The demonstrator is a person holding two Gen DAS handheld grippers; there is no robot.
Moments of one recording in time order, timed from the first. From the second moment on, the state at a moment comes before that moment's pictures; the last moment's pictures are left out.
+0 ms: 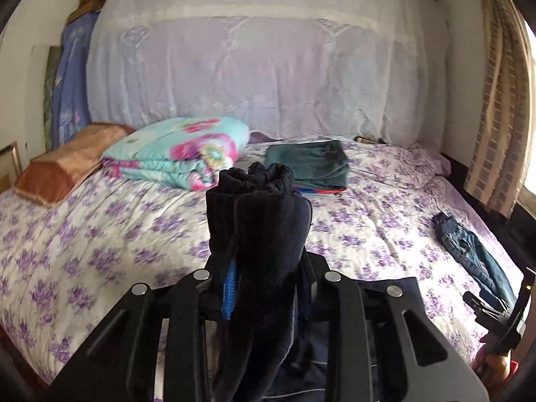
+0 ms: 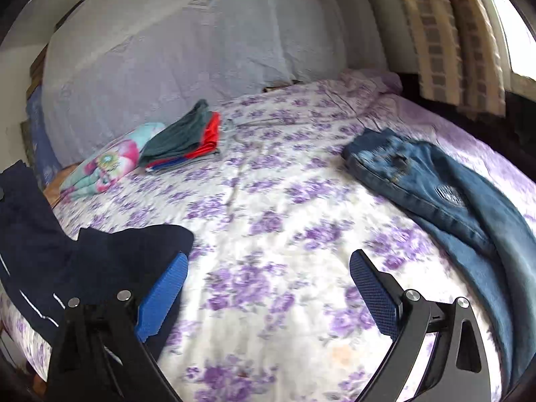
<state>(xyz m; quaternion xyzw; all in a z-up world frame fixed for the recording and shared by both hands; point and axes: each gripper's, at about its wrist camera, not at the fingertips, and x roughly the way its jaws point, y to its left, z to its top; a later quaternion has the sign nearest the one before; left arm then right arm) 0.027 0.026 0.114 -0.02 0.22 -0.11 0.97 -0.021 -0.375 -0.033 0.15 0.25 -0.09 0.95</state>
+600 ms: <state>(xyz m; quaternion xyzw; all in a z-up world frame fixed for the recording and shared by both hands) -0.049 -0.166 0.004 0.20 0.26 -0.26 0.91 -0.027 -0.407 -0.062 0.30 0.24 0.02 0.92</state>
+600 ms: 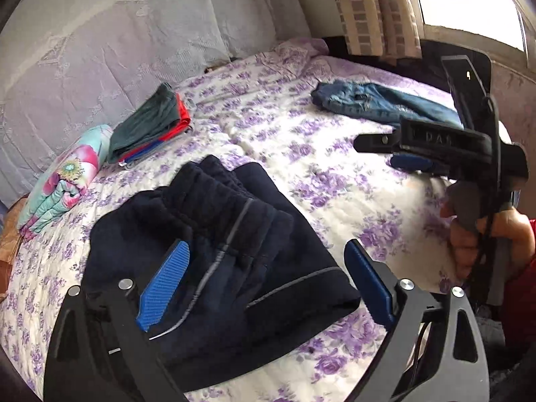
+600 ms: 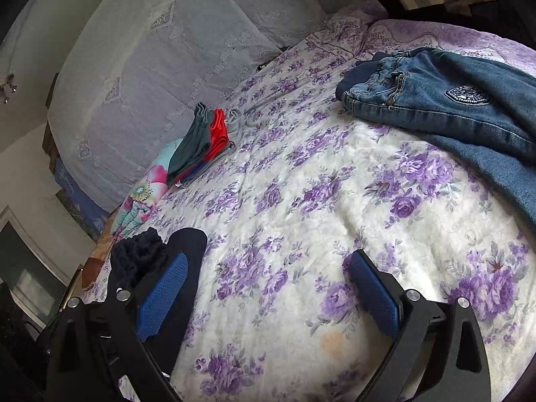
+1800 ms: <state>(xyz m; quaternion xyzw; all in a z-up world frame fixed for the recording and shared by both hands) 0.024 -0.093 -0.032 0.09 0.38 -0.20 0.90 -0.008 -0.307 -0.011 0.18 0.27 0.13 0.94</state>
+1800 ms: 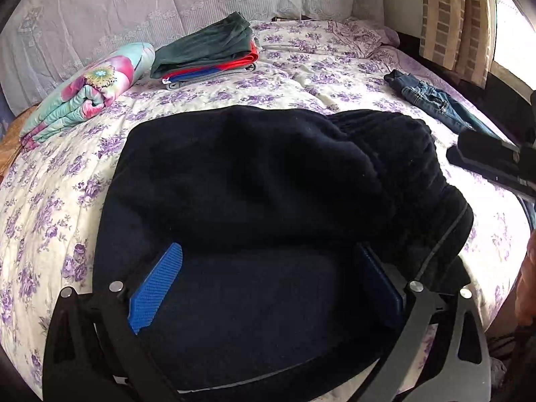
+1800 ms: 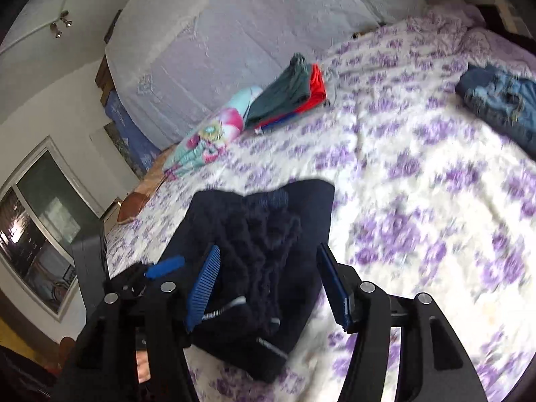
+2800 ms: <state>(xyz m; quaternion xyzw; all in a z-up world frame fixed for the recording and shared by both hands) 0.009 -0.105 -0.040 0.09 0.35 -0.24 0.90 0.073 -0.295 -0.029 0.07 0.33 0.06 0.94</state>
